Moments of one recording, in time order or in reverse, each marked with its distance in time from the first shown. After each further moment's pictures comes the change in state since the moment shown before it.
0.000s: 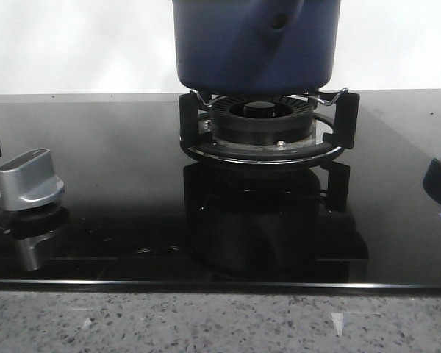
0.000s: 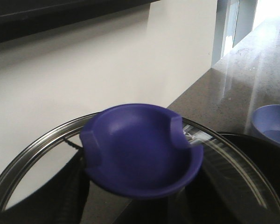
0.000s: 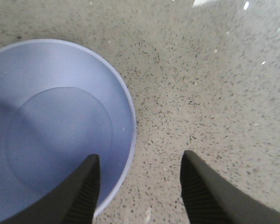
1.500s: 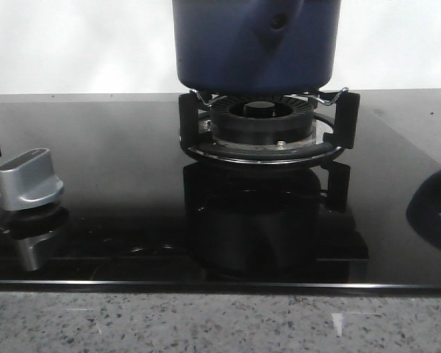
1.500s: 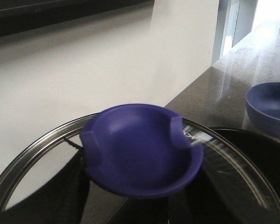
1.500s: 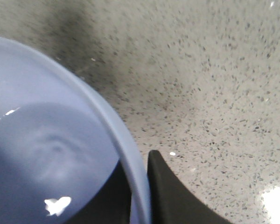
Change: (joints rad) left arm 0.030 0.000 0.000 0.002 0.037 -0.017; right arm -0.122 0.323 -0.251 0.309 0.103 -0.172
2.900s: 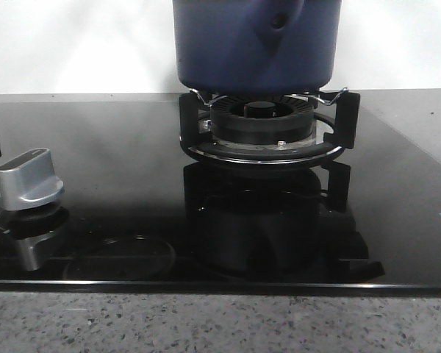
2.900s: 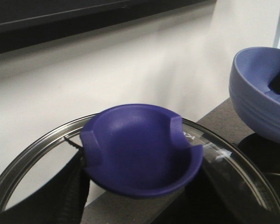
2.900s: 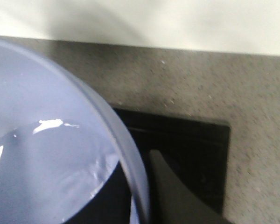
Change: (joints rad) left arm 0.071 -0.002 0.000 0.015 -0.122 0.000; right arm 0.524 0.367 -0.826 0.017 0.143 0.023
